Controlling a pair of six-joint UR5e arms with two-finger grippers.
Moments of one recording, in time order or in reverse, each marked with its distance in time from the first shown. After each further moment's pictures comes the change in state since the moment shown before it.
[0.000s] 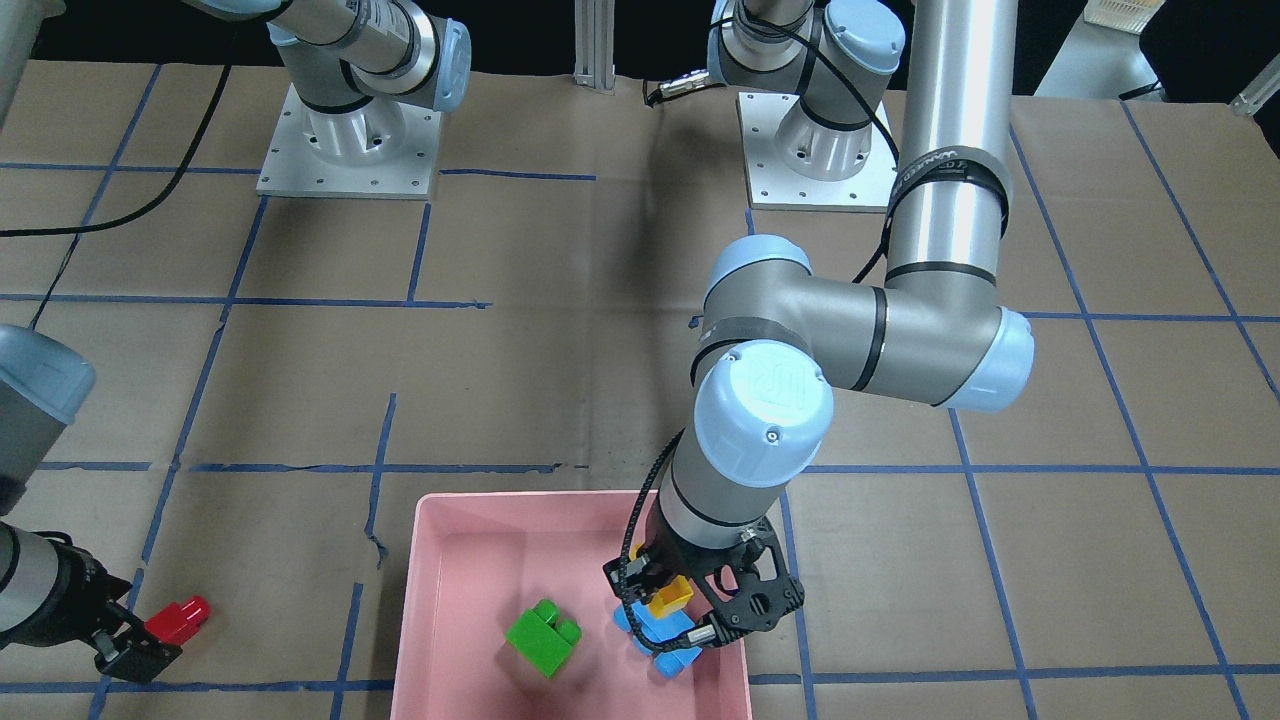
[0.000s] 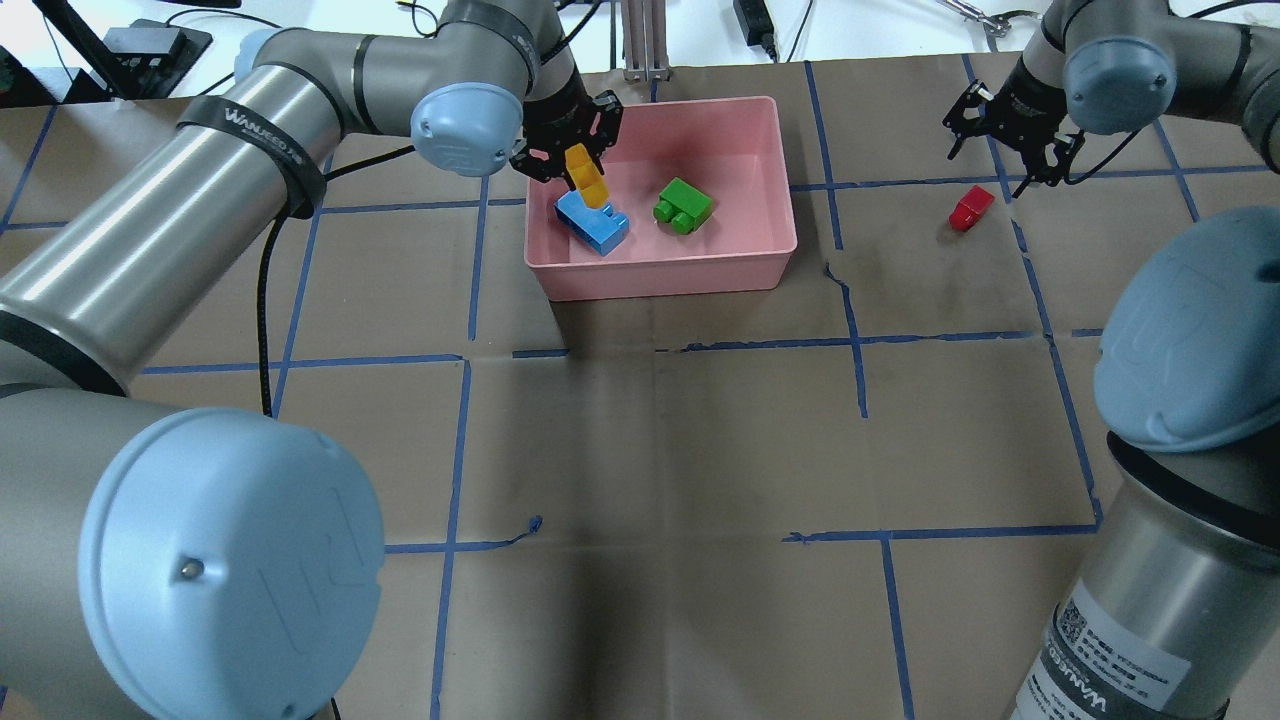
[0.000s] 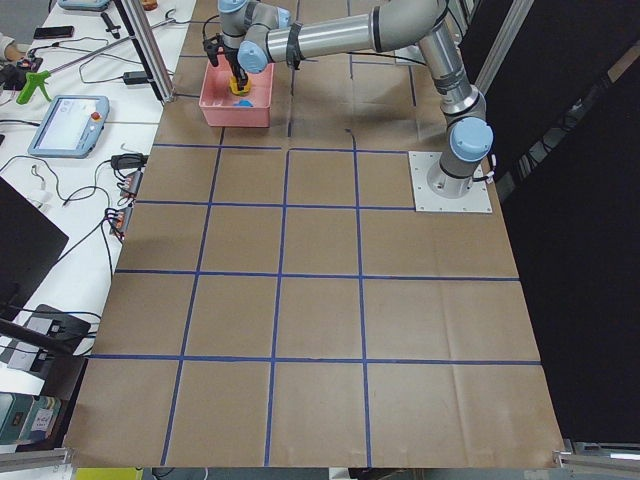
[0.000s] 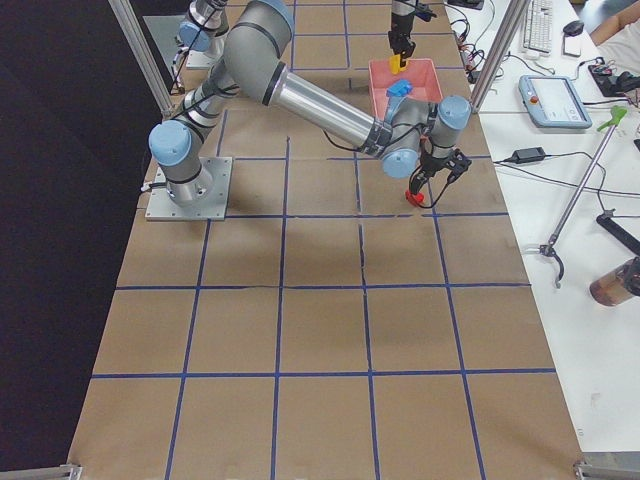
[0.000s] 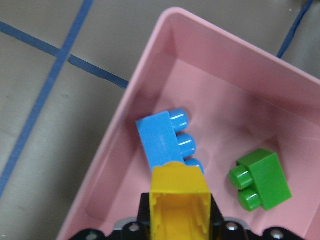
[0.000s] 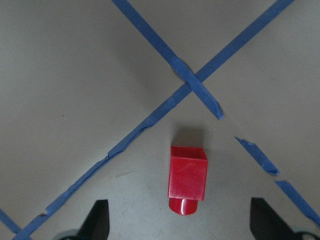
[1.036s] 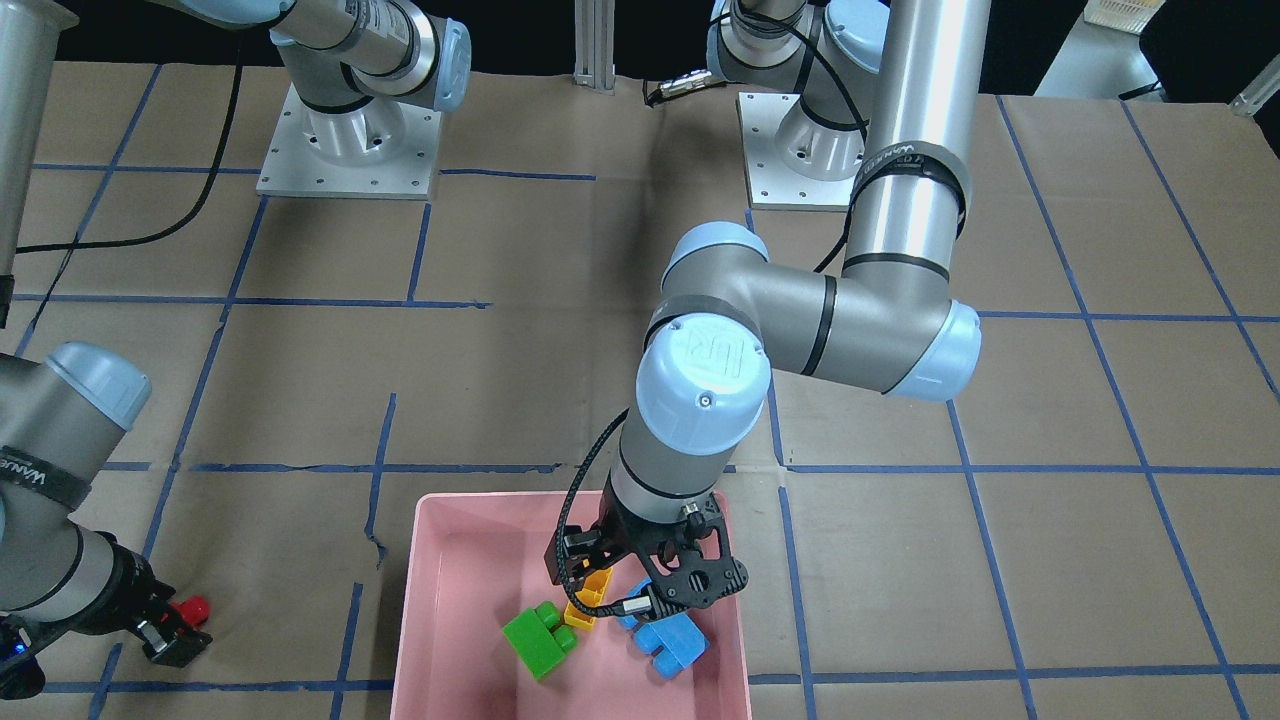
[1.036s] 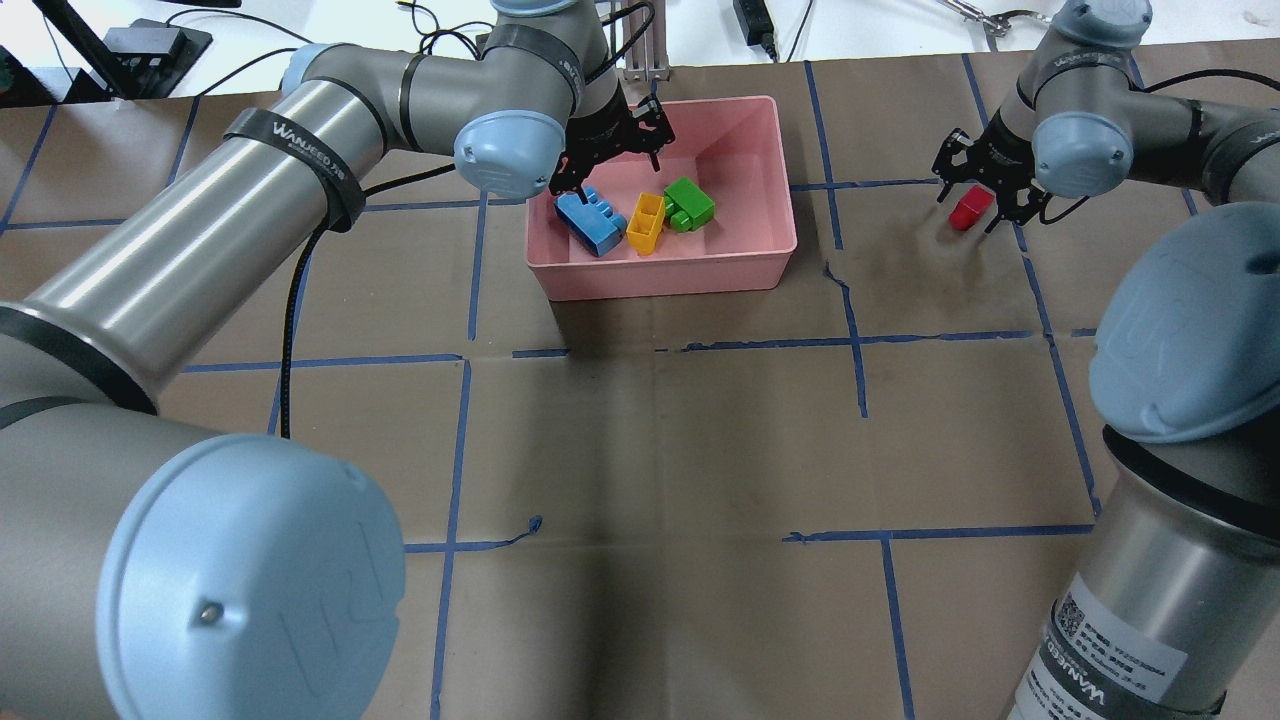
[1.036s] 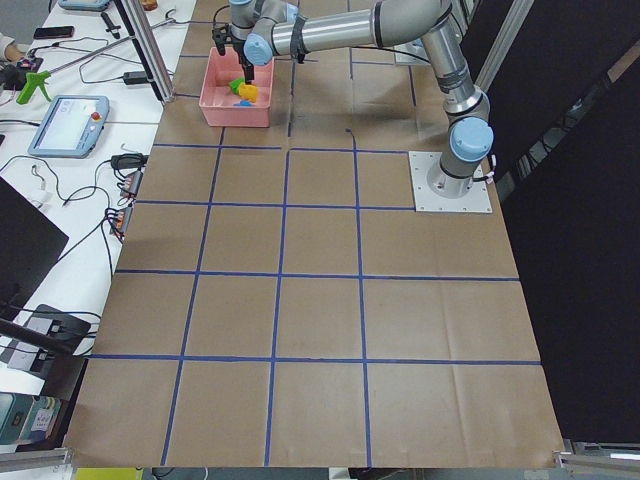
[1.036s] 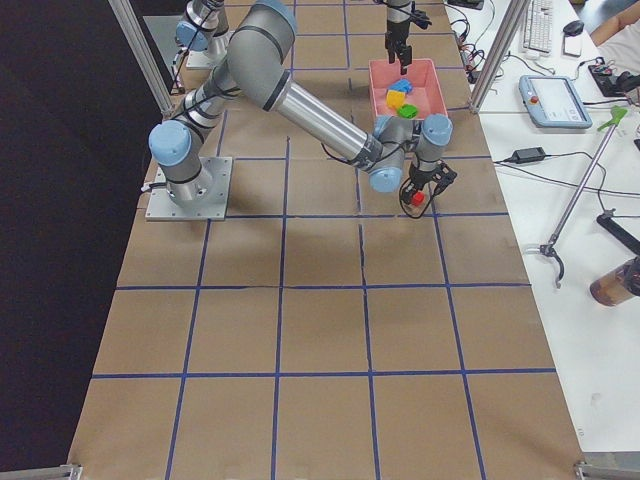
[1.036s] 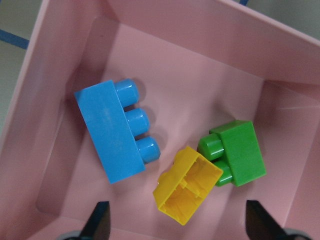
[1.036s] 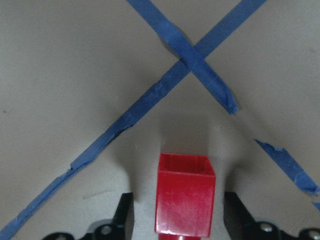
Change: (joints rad) left arm -0.026 0.076 -0.031 -0.017 0.003 0.063; right arm -0.001 0.009 0.090 -0.115 0.003 0.005
